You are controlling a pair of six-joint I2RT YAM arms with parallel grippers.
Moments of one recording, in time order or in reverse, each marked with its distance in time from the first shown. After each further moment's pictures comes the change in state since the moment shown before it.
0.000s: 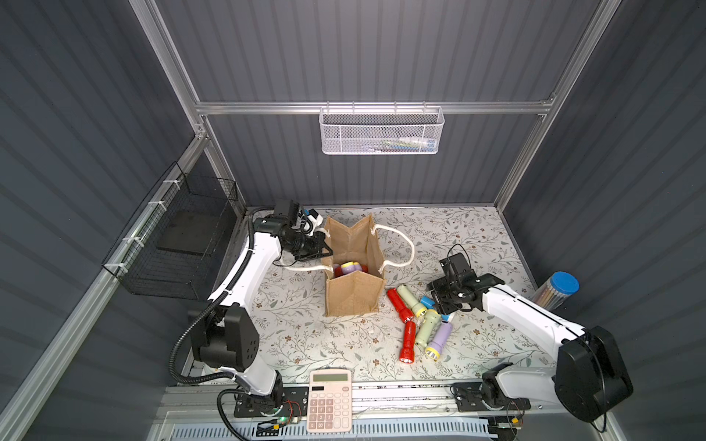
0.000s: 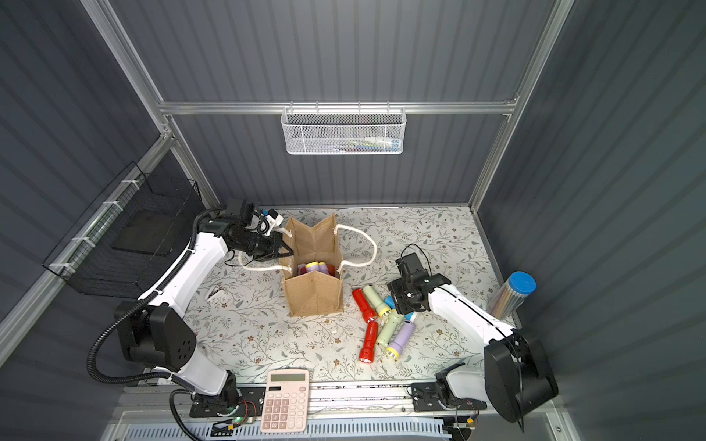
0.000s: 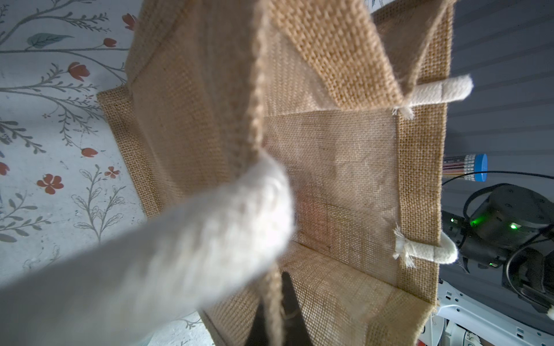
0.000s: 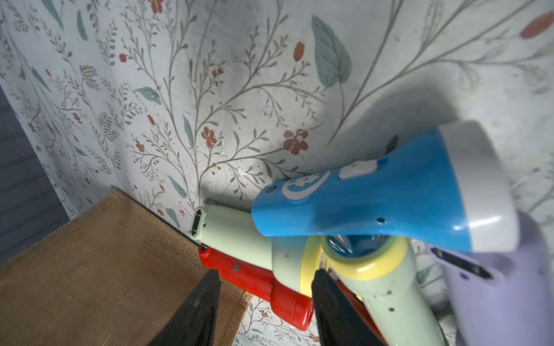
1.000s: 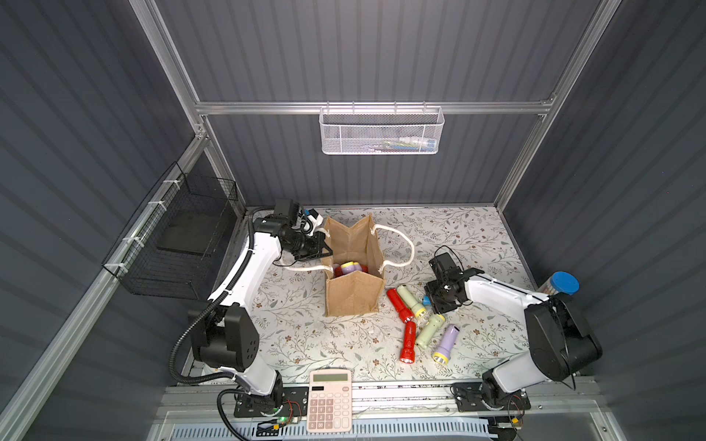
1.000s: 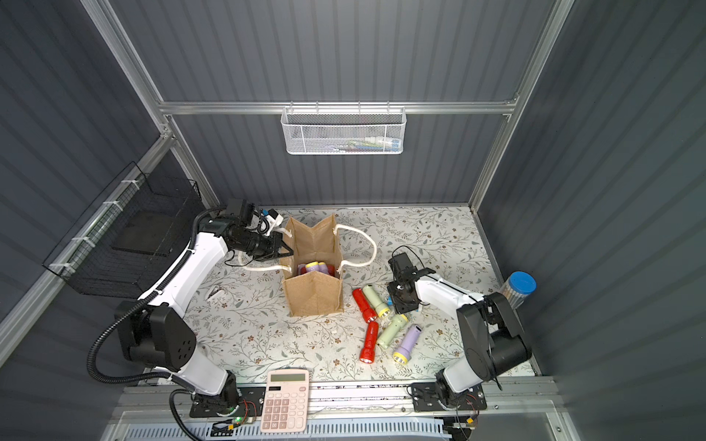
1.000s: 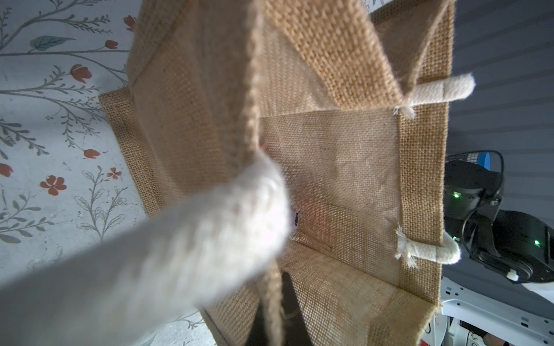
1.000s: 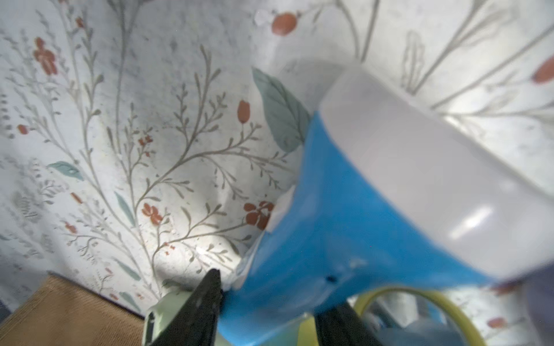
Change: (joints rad) left arm 0.000 0.000 0.000 0.000 -0.007 0.008; right arm -0.014 0.238 0.050 0.017 0.077 0.039
